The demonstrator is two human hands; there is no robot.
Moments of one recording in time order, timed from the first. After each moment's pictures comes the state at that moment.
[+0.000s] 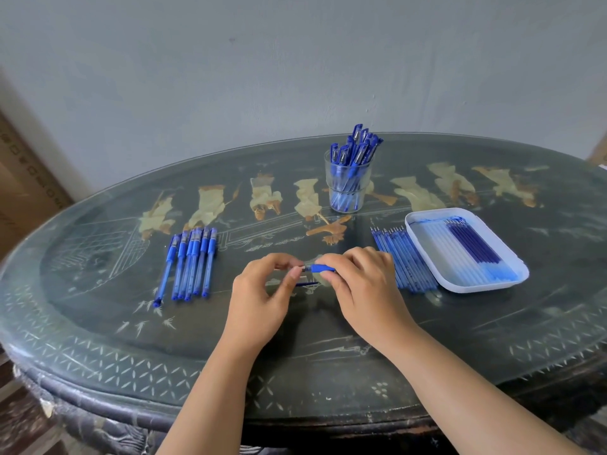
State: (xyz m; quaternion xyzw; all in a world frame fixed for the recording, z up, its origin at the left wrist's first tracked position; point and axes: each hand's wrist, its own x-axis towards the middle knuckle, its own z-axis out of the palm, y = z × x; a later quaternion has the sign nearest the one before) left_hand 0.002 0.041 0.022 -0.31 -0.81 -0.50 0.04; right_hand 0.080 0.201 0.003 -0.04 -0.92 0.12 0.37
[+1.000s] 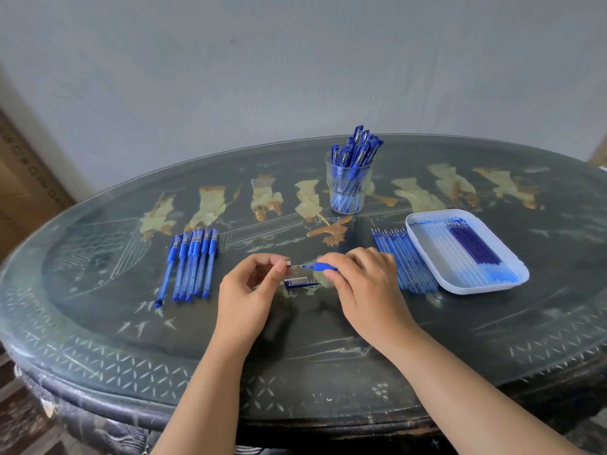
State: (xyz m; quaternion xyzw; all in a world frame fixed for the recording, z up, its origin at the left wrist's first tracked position) left_hand 0.006 0.035 0.034 -0.19 -0.75 -0.64 -0.04; right_hand 0.080 0.202 0.001 -0.06 -0.91 0.12 0.38
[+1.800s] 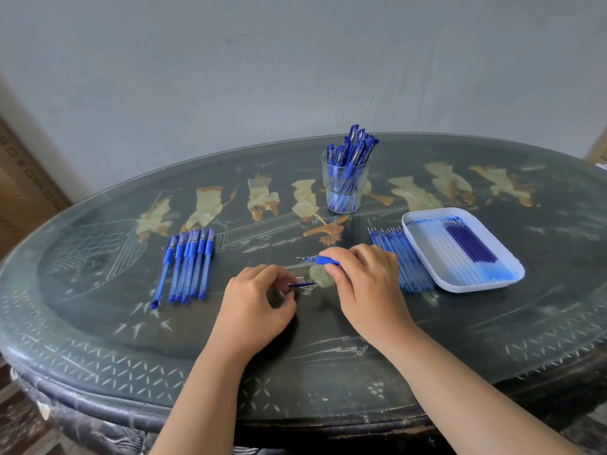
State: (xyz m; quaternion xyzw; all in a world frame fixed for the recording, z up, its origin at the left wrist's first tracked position) left_hand 0.003 0.032 0.024 -0.35 -0.86 -0.36 0.06; right_hand 0.080 0.204 0.002 -0.08 -0.90 0.14 0.40
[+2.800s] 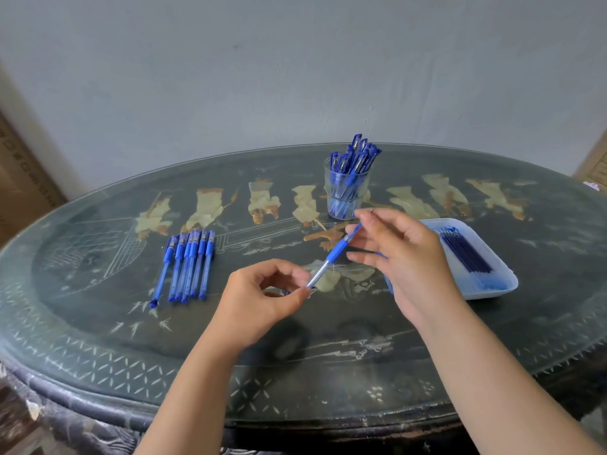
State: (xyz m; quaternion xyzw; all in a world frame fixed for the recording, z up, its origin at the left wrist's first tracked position) left_hand 0.007 0.031 0.049 -0.30 -0.73 -0.60 -0.15; right_hand 0.098 0.204 0.097 -0.19 -0.59 0.74 0.28
